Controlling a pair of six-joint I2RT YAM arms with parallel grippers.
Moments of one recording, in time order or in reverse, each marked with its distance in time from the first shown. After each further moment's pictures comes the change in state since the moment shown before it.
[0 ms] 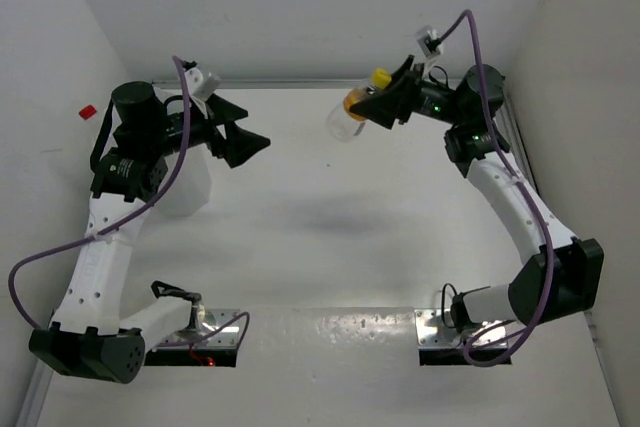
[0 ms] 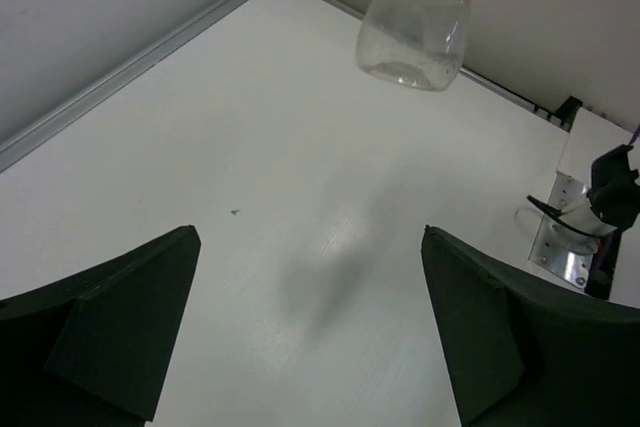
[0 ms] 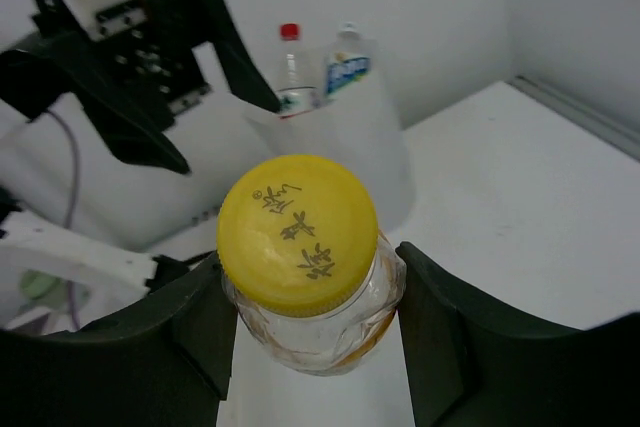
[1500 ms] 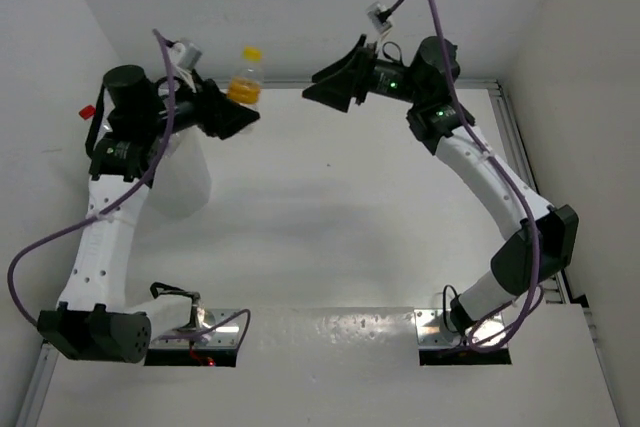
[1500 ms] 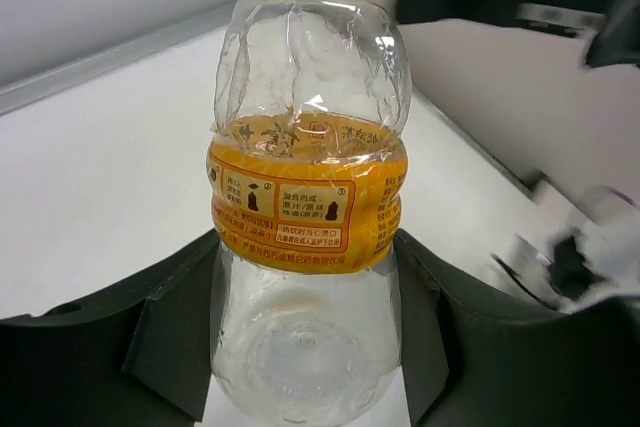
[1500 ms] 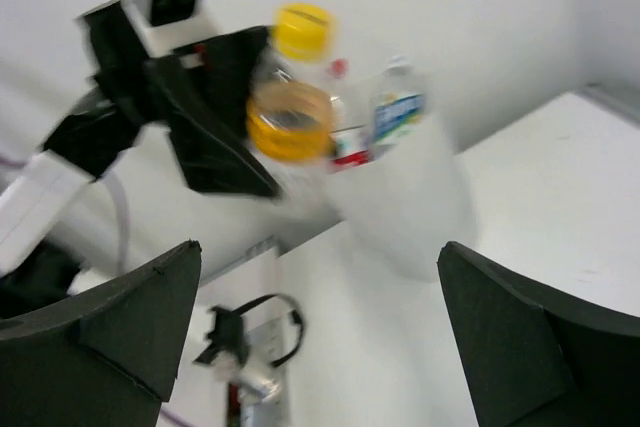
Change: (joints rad) left arm 0.014 0.098 0.063 0.059 0.034 -0.230; right arm 0.280 0.208 0.337 -0.117 0.127 0.137
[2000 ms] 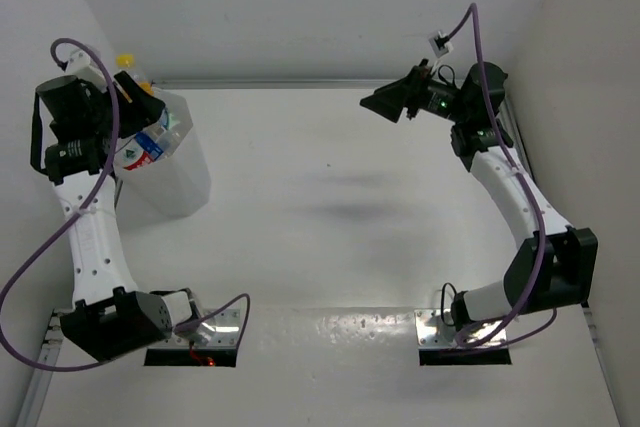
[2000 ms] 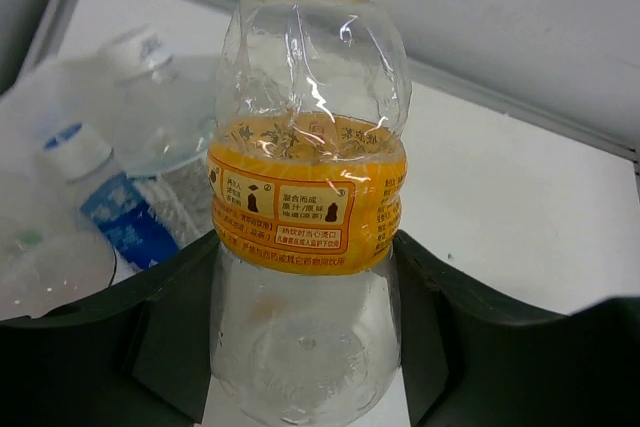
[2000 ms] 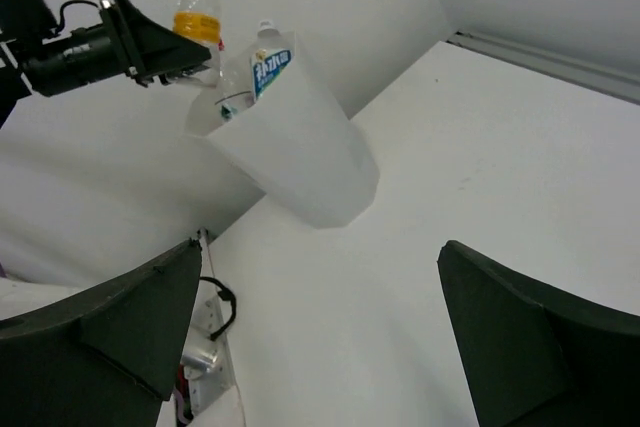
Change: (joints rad) left arm 0.437 0.012 0.080 -0.251 -0.512 -0.070; right arm -0.310 -0.147 -0.305 0.022 -0.051 -0.051
